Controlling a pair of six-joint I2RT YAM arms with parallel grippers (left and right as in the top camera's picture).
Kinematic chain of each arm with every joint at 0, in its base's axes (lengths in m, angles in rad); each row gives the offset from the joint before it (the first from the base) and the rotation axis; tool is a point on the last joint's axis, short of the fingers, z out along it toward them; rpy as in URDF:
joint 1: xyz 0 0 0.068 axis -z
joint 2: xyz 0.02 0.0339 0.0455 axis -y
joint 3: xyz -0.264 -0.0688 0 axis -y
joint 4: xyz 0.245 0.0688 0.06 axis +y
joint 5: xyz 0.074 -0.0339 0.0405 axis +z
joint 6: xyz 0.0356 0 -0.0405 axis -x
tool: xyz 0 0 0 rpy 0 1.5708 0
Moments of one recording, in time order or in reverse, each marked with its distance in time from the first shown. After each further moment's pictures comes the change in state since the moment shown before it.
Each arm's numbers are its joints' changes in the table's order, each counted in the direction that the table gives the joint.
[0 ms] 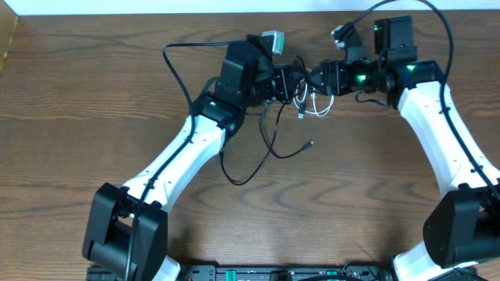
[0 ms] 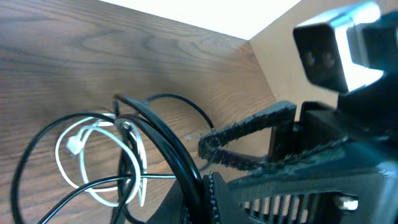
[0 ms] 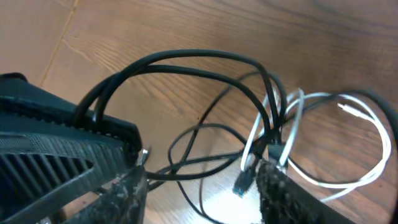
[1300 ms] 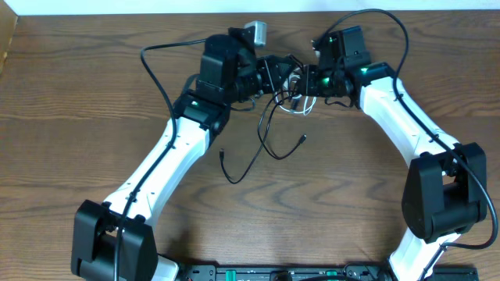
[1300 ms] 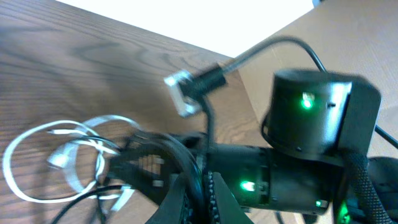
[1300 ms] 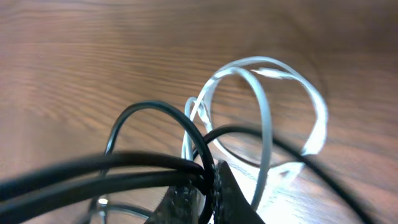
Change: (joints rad) left arm -0.075 0.074 -0.002 0.019 -0.070 0.085; right arm -0.114 -0.175 0.000 -0.087 -0.335 -0.302
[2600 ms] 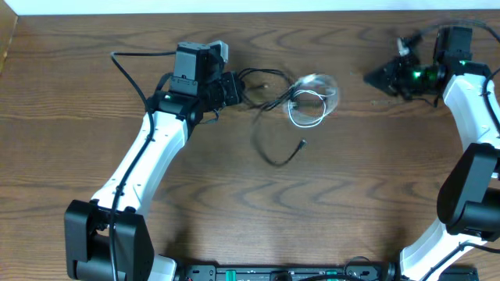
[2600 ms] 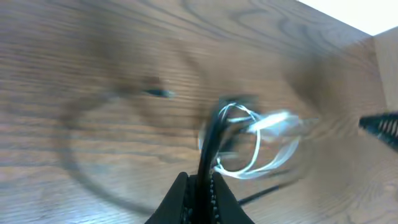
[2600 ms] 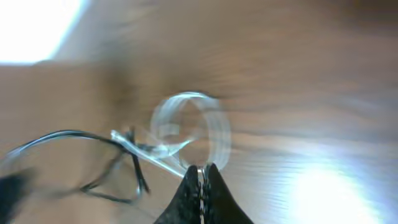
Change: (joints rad) left arm -0.154 -0.005 -0.011 0.399 0.177 -0.272; right arm 0.454 0.006 0.002 0.182 0.350 0.063
